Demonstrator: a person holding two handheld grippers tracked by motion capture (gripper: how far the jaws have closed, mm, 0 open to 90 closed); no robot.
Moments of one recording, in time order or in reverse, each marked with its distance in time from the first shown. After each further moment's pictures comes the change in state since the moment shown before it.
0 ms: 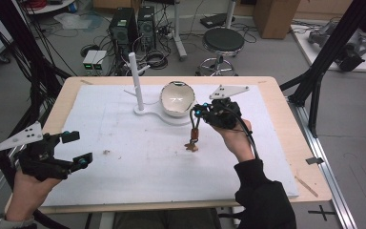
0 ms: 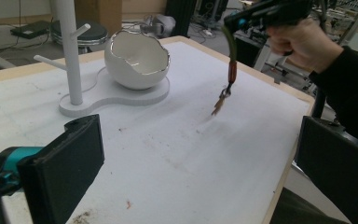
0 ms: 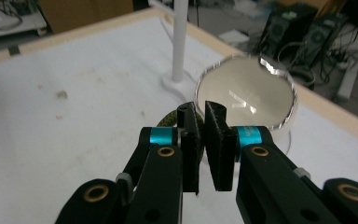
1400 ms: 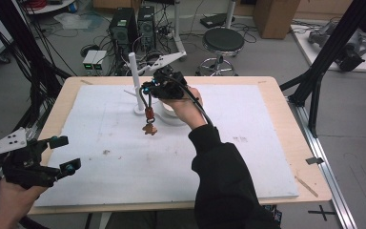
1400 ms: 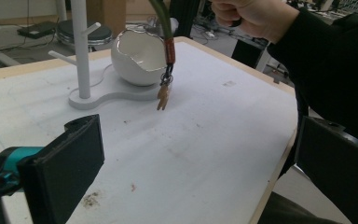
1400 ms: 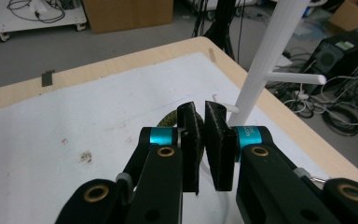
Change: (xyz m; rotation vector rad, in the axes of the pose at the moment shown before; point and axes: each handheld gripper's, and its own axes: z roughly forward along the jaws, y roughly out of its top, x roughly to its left) left arm -0.003 -0.005 -0.028 -0.009 0.017 -0.007; right arm 0.039 0.107 0.104 0.022 0.146 -0.117
